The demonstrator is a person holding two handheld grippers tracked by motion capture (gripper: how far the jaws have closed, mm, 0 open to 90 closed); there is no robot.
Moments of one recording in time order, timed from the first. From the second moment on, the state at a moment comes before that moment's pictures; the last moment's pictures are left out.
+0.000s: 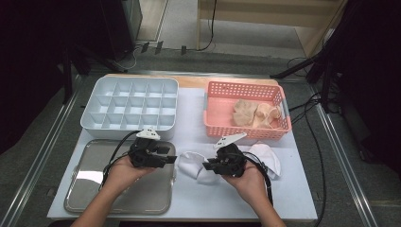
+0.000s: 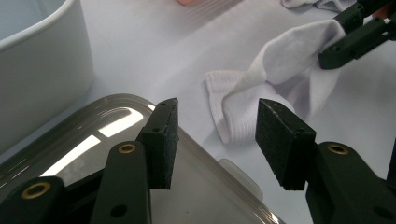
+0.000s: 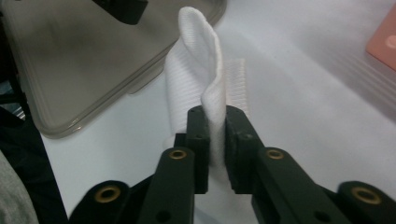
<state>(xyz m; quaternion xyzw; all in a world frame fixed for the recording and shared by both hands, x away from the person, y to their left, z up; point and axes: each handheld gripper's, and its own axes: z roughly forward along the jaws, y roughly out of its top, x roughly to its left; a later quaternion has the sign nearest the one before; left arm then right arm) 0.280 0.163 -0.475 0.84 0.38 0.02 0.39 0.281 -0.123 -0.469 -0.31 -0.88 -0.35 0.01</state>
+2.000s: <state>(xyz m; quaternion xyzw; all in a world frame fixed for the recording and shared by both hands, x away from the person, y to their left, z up) 0.288 0.141 -0.478 0.83 0.37 0.02 0.41 0.325 -0.199 -0.479 -0.46 -0.82 -0.33 -0.06</state>
